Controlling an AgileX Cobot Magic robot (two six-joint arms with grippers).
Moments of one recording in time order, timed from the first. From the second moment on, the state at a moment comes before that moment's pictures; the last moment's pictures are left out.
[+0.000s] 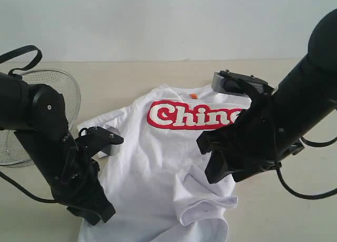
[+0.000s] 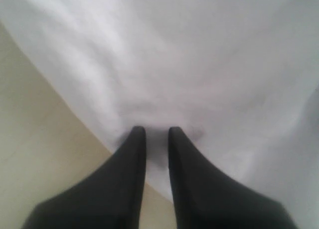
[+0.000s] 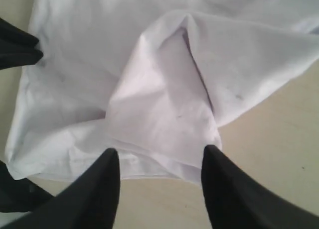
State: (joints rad) left arm -0.49 1.82 -0.86 -0.34 0.72 0.43; right arm 0.32 1.50 -0.89 0.53 0.87 -0.18
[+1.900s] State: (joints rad) left arm -0.49 1.82 -0.86 -0.34 0.72 0.42; right arm 0.31 1.58 -0.59 1.13 0.48 -0.32
